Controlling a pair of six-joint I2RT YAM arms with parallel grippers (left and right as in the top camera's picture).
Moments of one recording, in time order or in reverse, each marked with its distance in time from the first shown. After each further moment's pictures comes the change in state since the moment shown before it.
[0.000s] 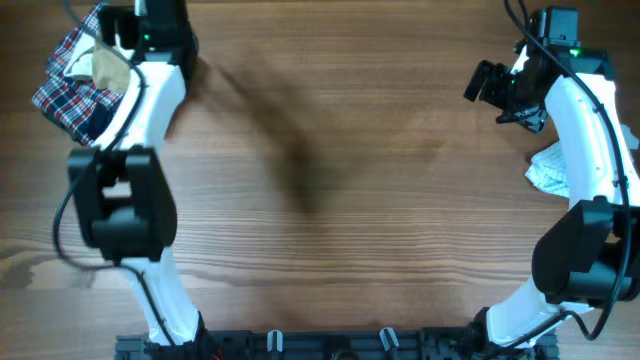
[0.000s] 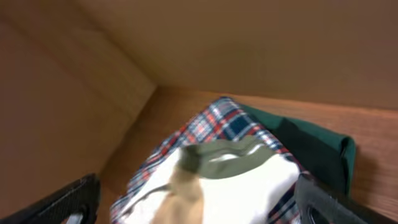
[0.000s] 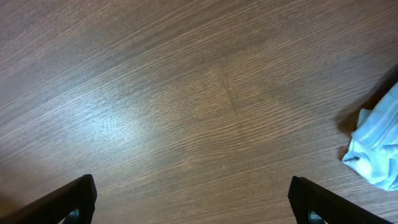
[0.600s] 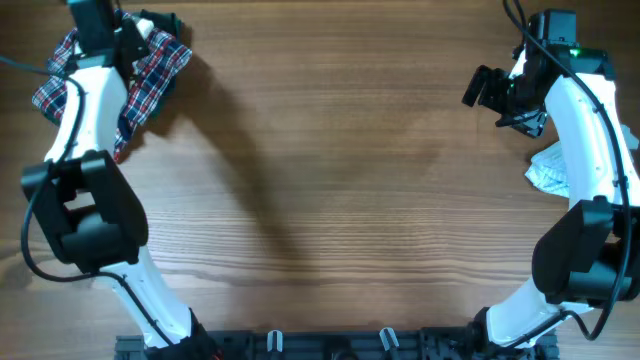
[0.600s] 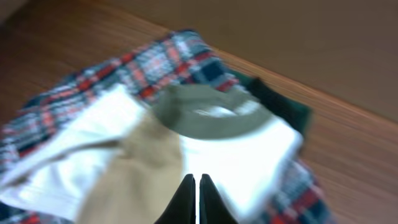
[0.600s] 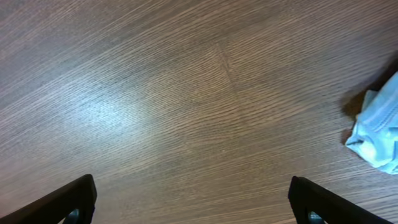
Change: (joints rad) left arm 0.231 -0.008 0.007 -0.220 0.591 -0.389; right arm 0.000 0.000 0.000 -0.050 -0.021 0.000
